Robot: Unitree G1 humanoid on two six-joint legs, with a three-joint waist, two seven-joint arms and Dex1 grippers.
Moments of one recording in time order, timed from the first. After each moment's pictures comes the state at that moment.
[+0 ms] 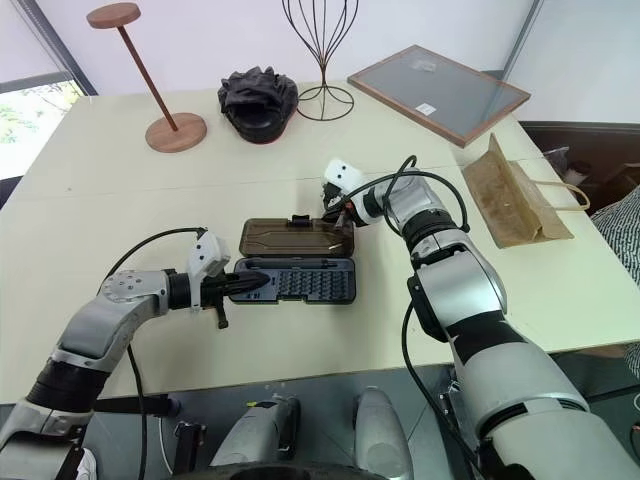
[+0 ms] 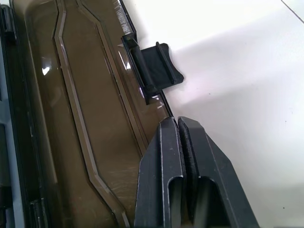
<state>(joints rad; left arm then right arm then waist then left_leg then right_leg) -0.26 0.63 -0.12 -0.10 -0.34 0.47 -0.95 -1.25 -0.26 0.24 1.28 -0.18 0.10 1.06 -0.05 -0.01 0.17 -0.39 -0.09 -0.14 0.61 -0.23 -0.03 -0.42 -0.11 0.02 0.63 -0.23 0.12</state>
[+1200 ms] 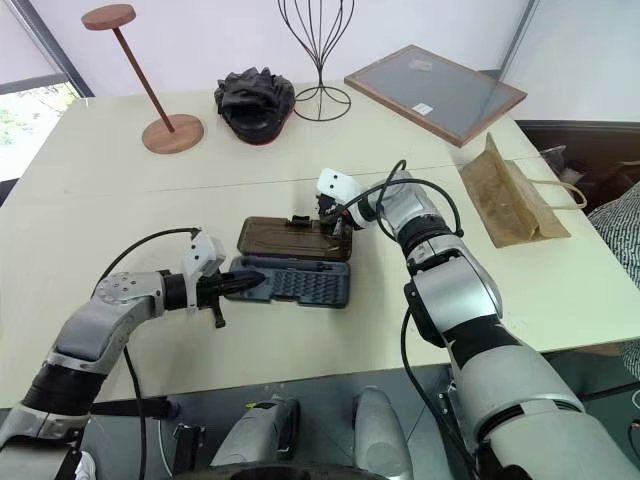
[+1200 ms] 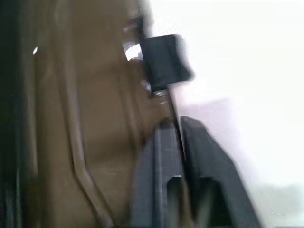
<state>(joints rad) -0.24 0.63 -0.09 -0.11 -0.34 0.48 -0.93 -1.23 -0.23 0.27 1.26 -0.26 0.06 1.04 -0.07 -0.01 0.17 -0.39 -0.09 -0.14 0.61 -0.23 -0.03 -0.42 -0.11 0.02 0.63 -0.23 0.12</state>
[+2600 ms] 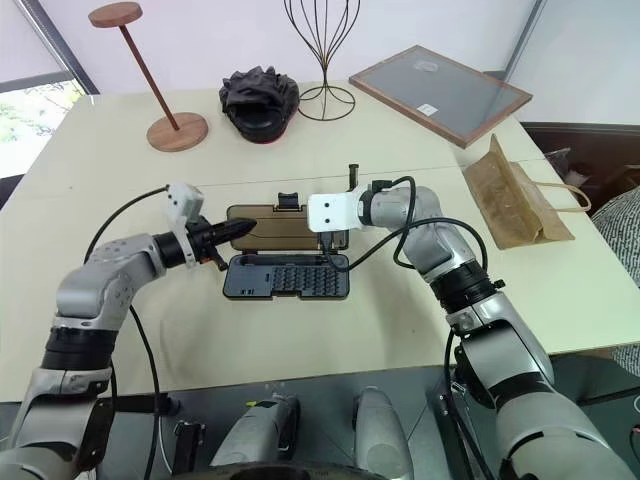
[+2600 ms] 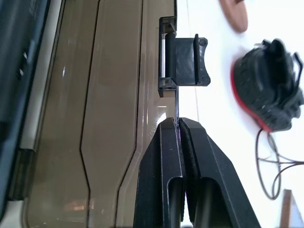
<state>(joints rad) -0.50 0.51 0.11 0.05 -0.51 0.65 -0.80 -0.82 -0.46 0.38 0.24 -0.42 -0.08 0.85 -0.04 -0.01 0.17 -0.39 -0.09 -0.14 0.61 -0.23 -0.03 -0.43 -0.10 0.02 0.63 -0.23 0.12</state>
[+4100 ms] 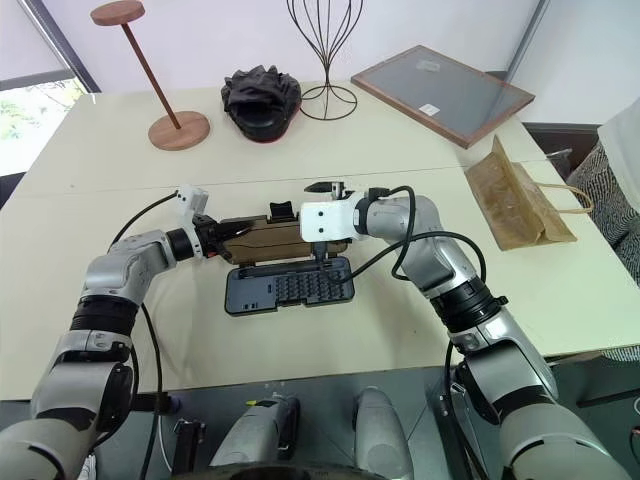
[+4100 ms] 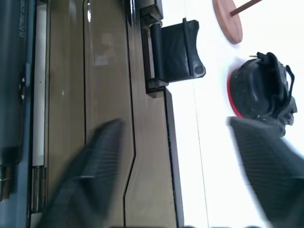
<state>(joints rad) -0.63 0.46 0.07 0.51 -0.38 0.49 -0.91 -0.76 -0.48 0.39 0.07 -0.42 0.06 0.89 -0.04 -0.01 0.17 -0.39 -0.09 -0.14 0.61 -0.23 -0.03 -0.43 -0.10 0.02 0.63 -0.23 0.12</state>
